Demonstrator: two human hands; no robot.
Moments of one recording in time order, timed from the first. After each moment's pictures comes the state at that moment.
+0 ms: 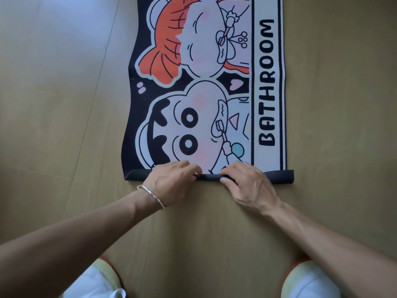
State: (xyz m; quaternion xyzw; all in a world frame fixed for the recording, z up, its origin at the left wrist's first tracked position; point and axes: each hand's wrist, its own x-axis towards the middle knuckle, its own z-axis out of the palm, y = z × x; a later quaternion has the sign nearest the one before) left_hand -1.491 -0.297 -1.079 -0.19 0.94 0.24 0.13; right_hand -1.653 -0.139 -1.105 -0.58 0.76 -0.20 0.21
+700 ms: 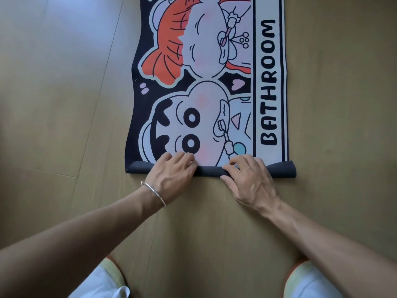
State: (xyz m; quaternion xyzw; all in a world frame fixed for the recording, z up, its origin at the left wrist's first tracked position) left_hand -1.488 -0.299 -1.083 -0.13 0.99 0.07 0.09; right_hand -1.651 -0.144 -1.102 -0.62 0.78 -0.10 0.06
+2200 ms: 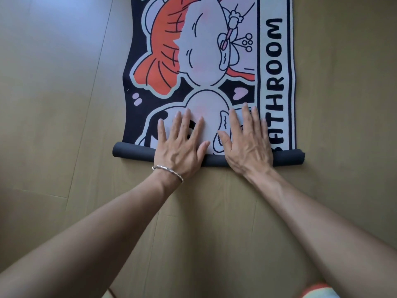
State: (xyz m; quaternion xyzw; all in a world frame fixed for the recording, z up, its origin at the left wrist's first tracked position) left_hand -1.565 -0.338 -1.112 -0.32 0.94 0.06 0.09; right_hand -1.699 -0.241 -1.105 -0.46 0.88 -0.04 0.16
